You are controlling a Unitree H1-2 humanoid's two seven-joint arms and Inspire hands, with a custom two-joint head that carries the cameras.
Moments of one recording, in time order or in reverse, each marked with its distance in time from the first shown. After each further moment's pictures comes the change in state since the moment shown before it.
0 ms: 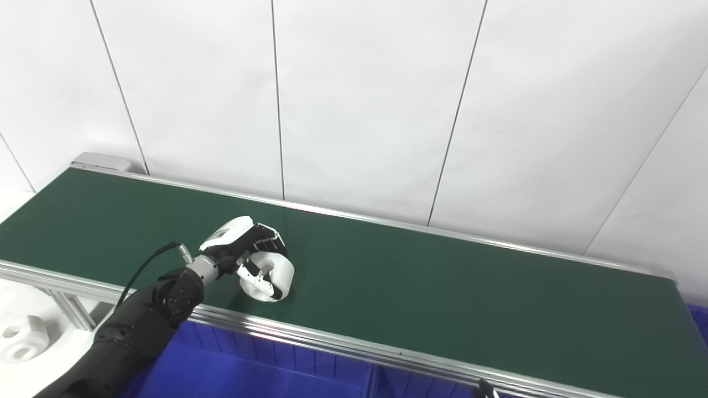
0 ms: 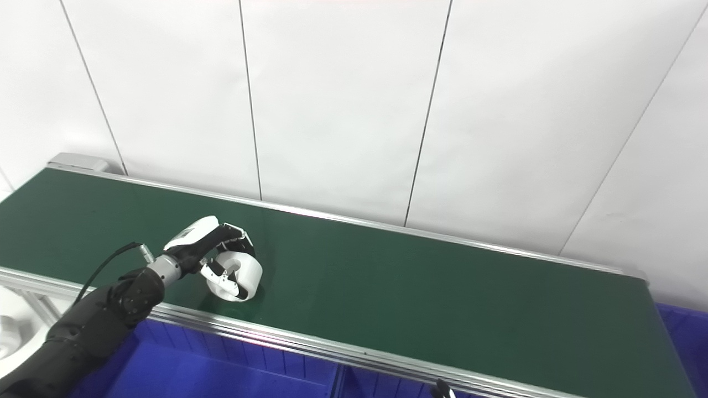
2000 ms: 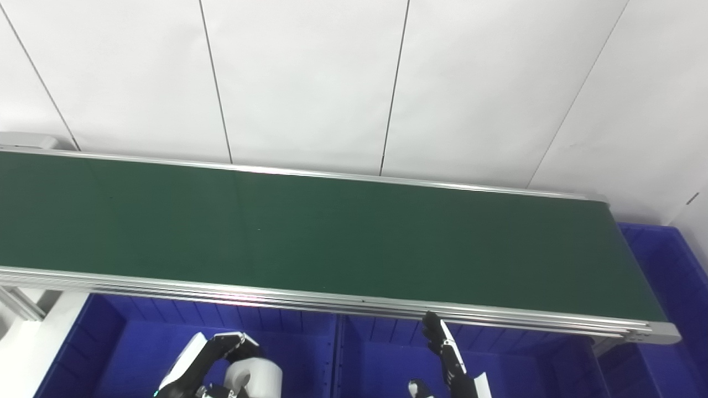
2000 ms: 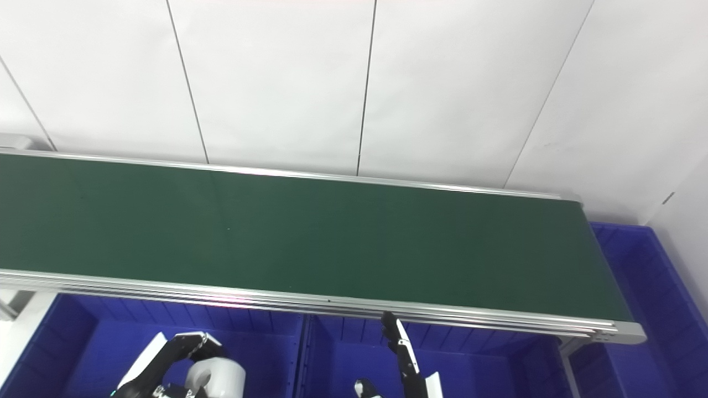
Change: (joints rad) left arm 0.575 -0.152 0.006 -0.333 -0.105 -0.117 0.114; right arm 0.090 0.113 -0.053 -0.144 -0.089 0.023 0.089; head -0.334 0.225
